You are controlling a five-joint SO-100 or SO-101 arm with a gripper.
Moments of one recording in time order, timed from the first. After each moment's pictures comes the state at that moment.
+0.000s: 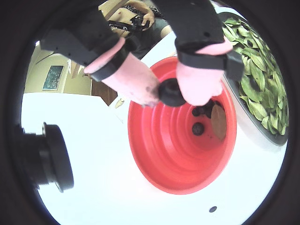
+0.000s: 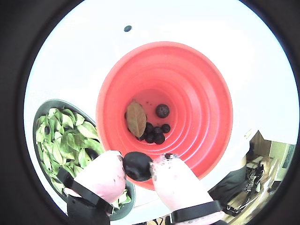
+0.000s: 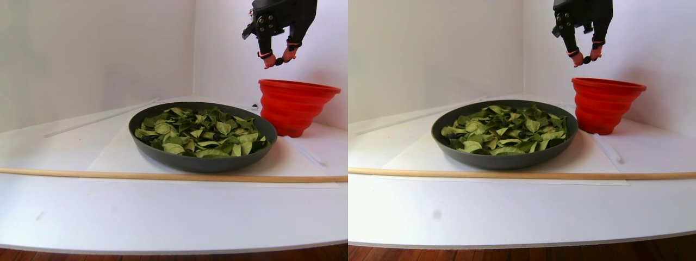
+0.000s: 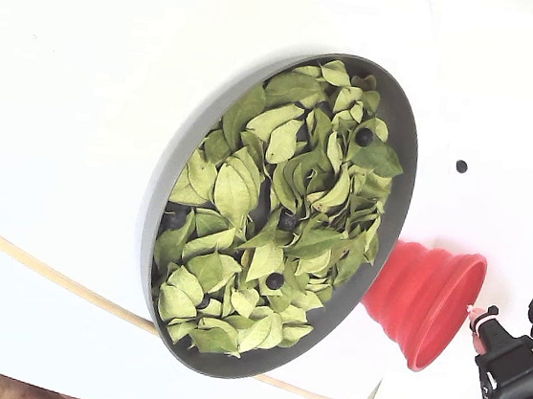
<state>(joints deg) 36.3 95.8 102.4 9.9 -100.3</state>
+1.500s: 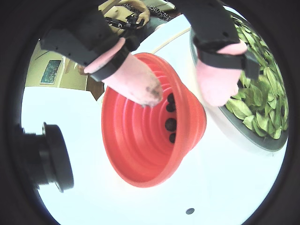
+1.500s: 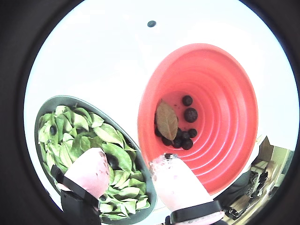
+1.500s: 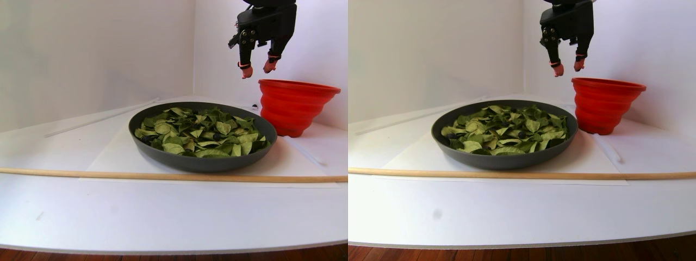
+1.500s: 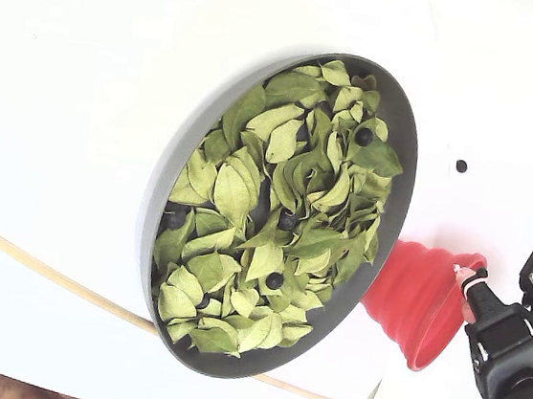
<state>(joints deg) 30.6 92.3 100.9 9.1 -97.8</state>
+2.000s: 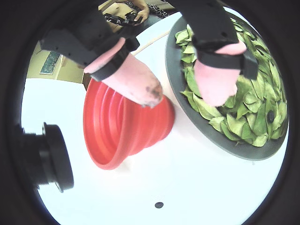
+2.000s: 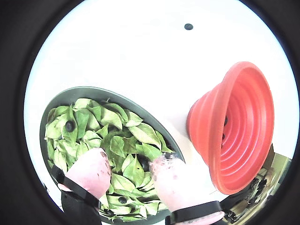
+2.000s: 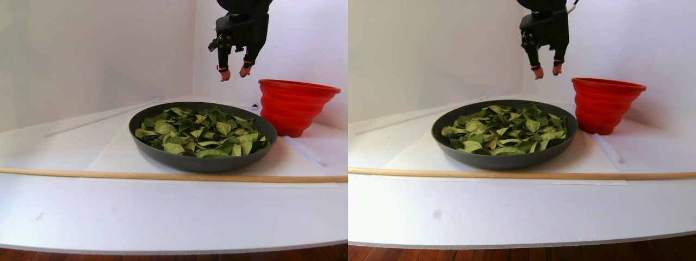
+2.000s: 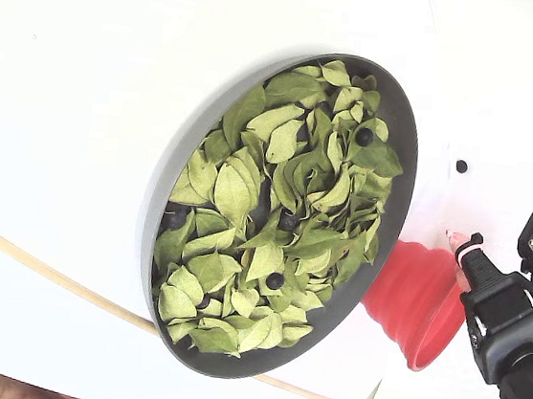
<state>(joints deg) 24.4 92.3 100.8 9.3 -96.7</state>
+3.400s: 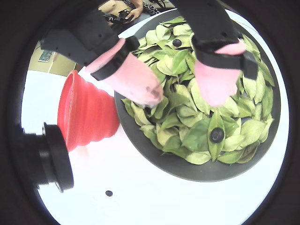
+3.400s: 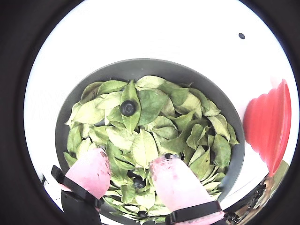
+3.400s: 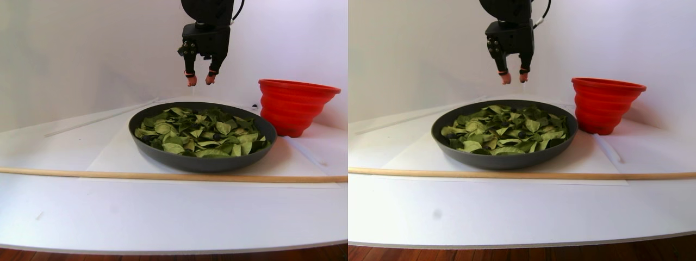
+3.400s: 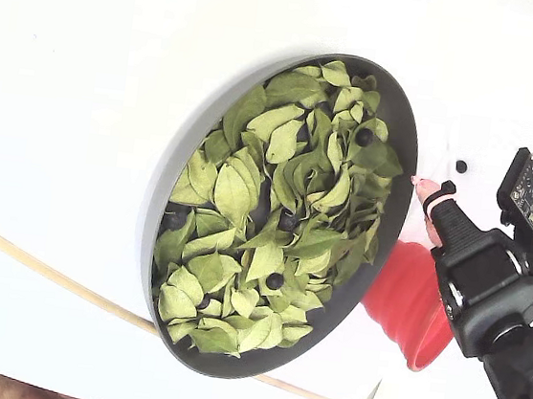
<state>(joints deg) 13.8 94.2 107.4 4.9 -92.2</state>
